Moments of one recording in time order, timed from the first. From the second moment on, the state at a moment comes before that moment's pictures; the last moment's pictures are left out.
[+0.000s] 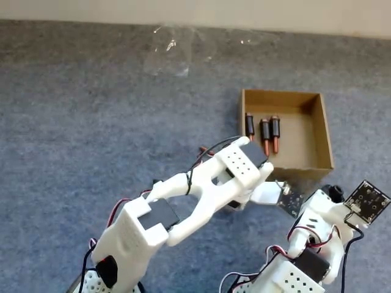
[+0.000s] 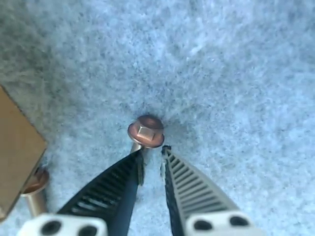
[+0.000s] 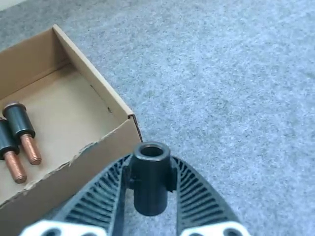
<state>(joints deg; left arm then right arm) 50.5 31.1 -11.2 86.1 -58.2 31.9 -105.1 93.6 48.0 -2.2</state>
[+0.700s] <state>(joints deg) 50.5 31.1 -11.2 86.1 -58.2 31.9 -105.1 93.6 48.0 -2.2</state>
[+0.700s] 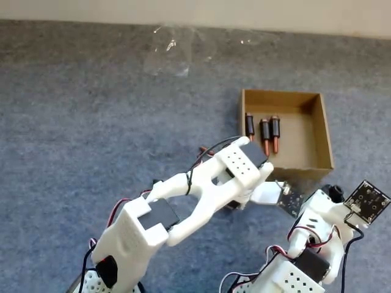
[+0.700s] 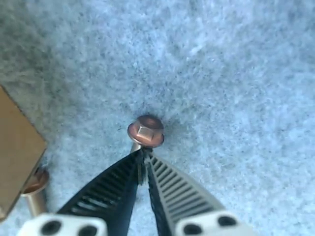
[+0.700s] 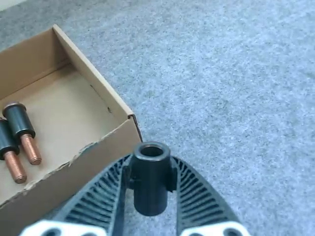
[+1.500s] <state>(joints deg) 49.1 30.8 -11.1 86.2 -58.3 31.9 -105.1 93.6 48.0 -2.2</state>
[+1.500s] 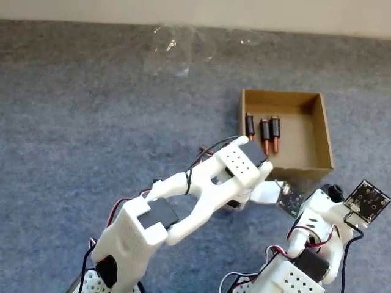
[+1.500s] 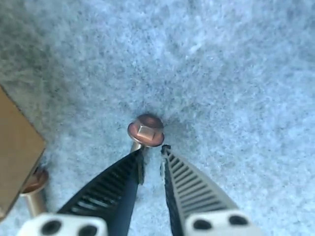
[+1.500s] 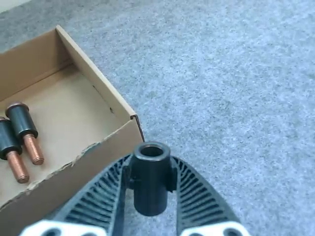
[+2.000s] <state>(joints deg) 47.1 30.7 -11.6 86.4 -58.6 31.8 -105.1 93.6 48.0 -2.2</state>
